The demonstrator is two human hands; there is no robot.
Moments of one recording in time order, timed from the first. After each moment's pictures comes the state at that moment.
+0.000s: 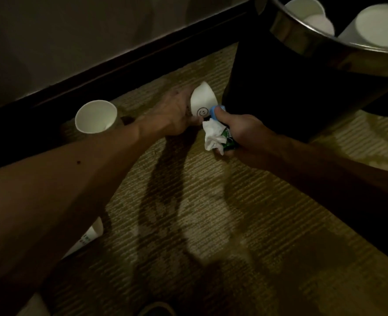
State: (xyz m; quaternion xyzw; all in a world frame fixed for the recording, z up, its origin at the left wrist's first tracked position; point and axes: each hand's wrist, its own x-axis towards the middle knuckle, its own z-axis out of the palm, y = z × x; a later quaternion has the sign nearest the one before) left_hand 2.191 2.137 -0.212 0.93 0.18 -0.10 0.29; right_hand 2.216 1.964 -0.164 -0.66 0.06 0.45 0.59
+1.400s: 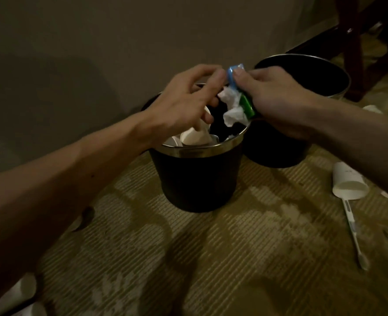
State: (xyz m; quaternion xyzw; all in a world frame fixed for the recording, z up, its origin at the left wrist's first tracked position) left_hand 2.263 1.951 0.018 0.86 0.00 0.07 0.51; right_hand 2.321 1.788 0.026 -0.80 -0.20 0.12 0.56
